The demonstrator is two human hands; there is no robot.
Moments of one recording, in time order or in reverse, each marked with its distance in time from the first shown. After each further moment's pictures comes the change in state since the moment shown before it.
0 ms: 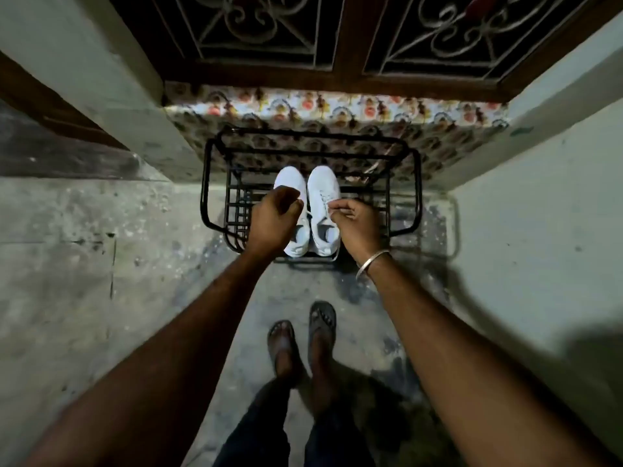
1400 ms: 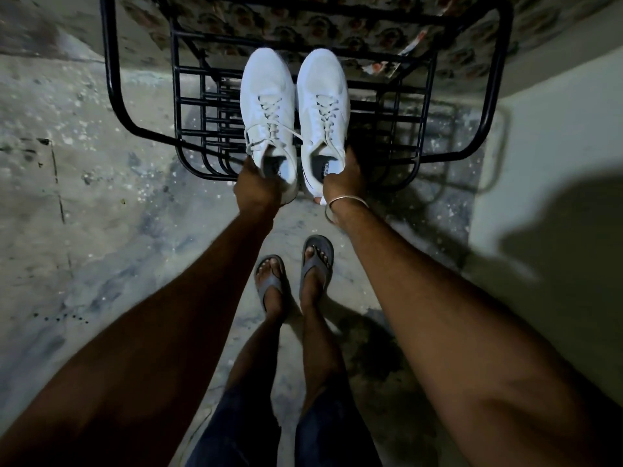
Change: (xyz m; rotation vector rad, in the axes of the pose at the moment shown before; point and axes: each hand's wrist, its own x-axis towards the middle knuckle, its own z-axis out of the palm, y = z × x) left_hand 0.031 -0.176 0.131 -0.009 0.185 -0.599; right_hand 0.093 0.174 0.085 -0.036 0.036 0.421
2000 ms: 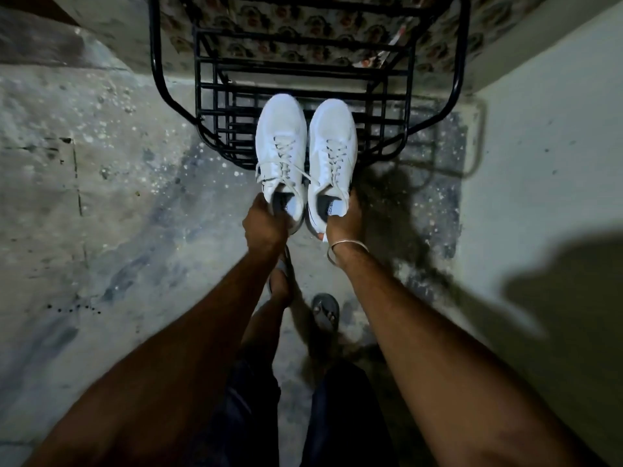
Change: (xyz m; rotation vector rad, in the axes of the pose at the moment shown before) left_hand -0.123 -0.088 -0.062 -0.002 -0.091 0.008; right_hand -0.147 0.099 -0.023 0.154 0.070 -0.035
